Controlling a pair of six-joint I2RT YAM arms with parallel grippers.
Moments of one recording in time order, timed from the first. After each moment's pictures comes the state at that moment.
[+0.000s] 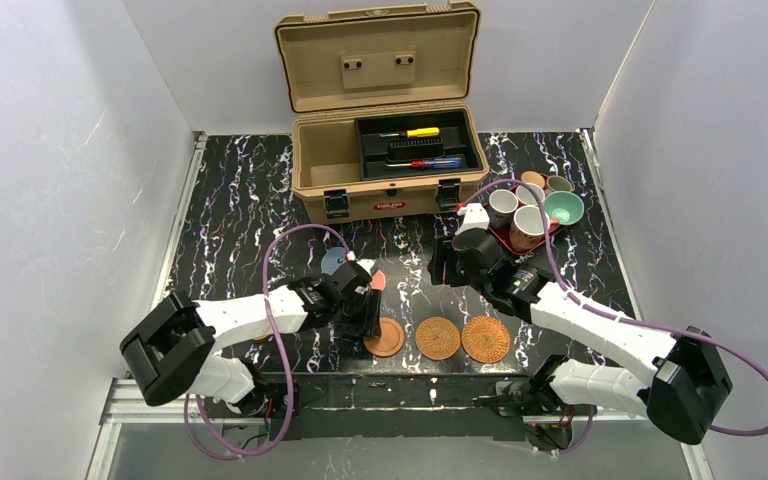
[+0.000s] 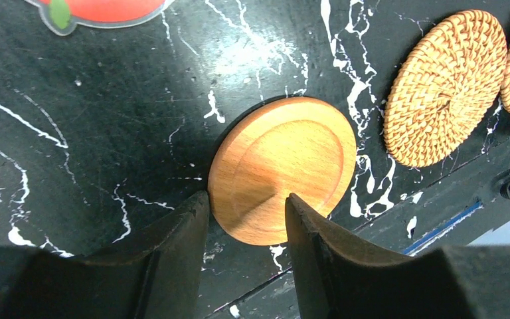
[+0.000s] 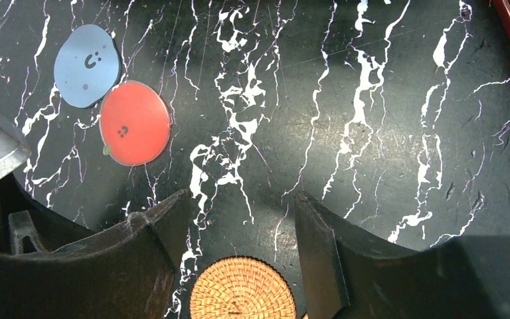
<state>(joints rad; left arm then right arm) -0.91 1.35 0.62 -0.31 0.08 -0.67 0.83 1.10 0.72 -0.28 0.29 0.53</state>
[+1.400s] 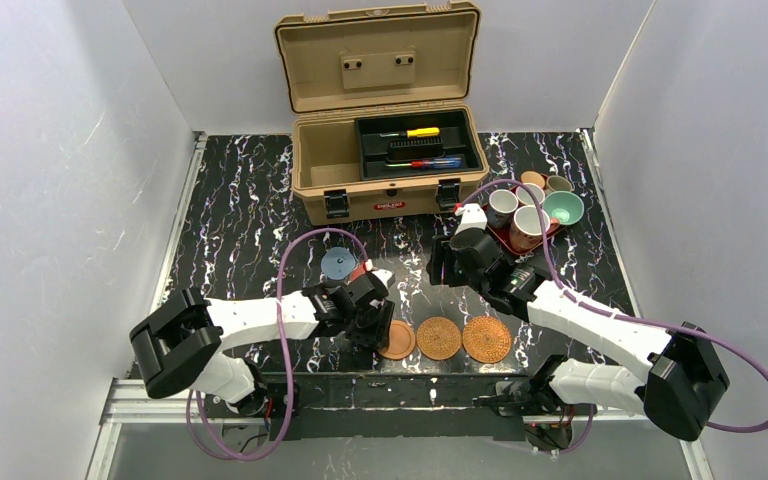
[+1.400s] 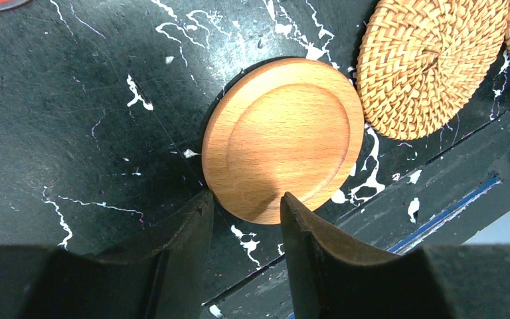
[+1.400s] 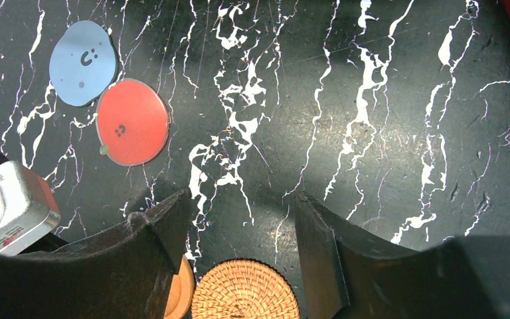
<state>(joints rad) -1.04 1.40 0.66 -0.30 0.04 -0.67 0.83 1.12 0.72 -0.27 0.29 0.53</state>
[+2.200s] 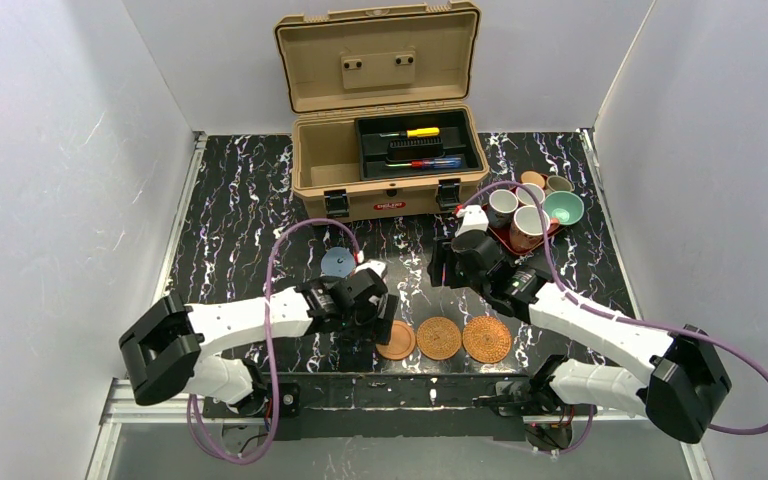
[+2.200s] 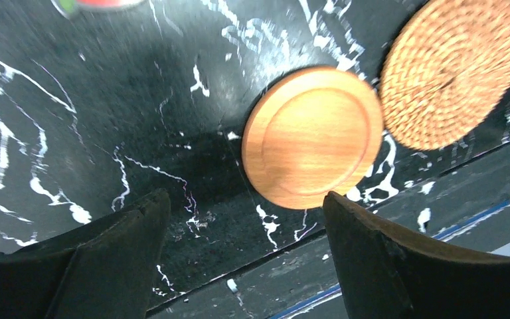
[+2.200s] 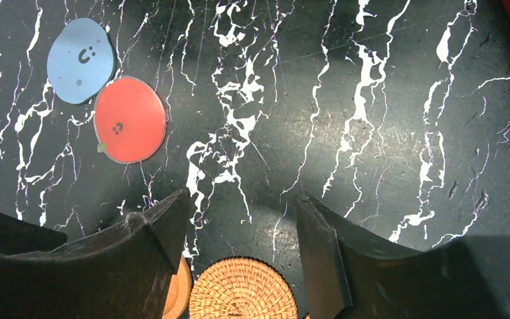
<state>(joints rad) -1.05 1.34 0.71 -0.47 -0.10 -0.71 0.83 1.11 0.70 -0.26 0.29 0.53</state>
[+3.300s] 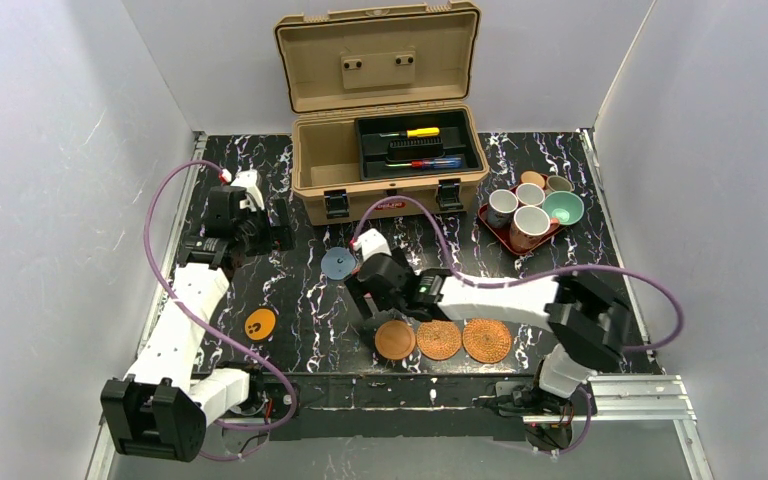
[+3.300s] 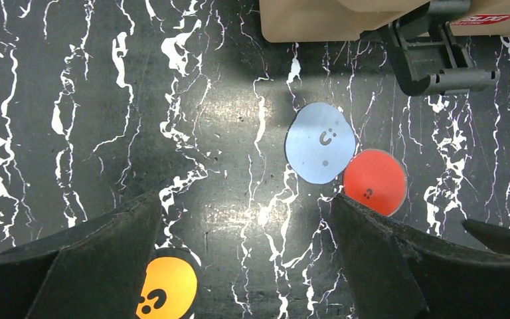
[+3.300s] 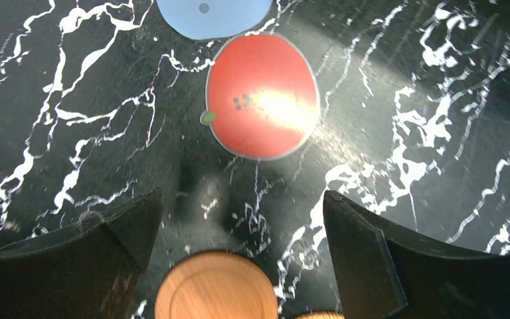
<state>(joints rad) -0.11 1.09 0.95 -0.63 0.05 -0.22 1.18 1.57 0.99 -0.22 0.37 0.39</state>
